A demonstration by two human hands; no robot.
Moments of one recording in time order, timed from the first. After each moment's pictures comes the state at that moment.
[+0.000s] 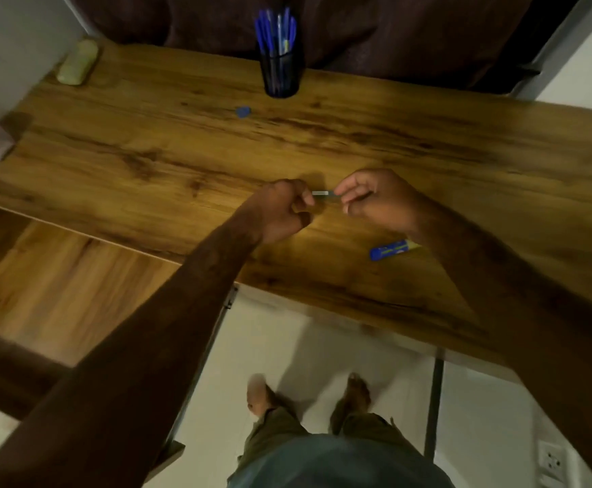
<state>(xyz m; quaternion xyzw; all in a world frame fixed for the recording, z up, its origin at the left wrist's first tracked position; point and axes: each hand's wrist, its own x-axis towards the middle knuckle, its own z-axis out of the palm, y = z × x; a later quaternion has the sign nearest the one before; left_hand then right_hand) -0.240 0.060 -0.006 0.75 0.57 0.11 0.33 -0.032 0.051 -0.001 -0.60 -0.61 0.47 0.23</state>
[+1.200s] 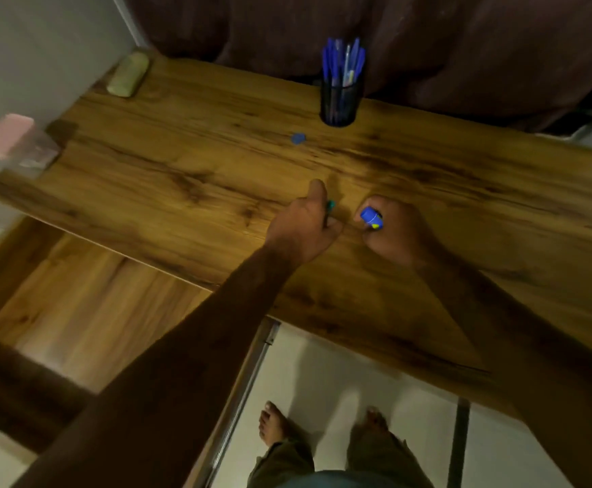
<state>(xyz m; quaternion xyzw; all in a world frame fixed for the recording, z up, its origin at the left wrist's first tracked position) -0.305 0.105 -0.015 0.74 0.61 0.17 0.23 -0.126 0.101 -0.024 -0.65 -0.68 0.29 0.18</state>
